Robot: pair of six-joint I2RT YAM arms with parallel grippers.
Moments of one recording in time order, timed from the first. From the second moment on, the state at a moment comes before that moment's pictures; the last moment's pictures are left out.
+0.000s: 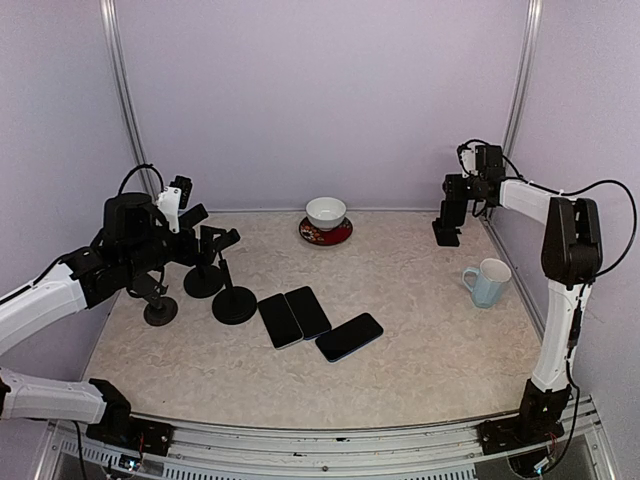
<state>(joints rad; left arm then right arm) -0.52 1.04 0.83 -0.14 -0.12 -0.08 0.05 2.09 1.75 -0.14 -0.01 -0.04</state>
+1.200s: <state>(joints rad) -0.51 1.04 0.83 -0.13 -0.11 -0.08 0.04 2.16 1.76 -0.06 0.01 0.01</state>
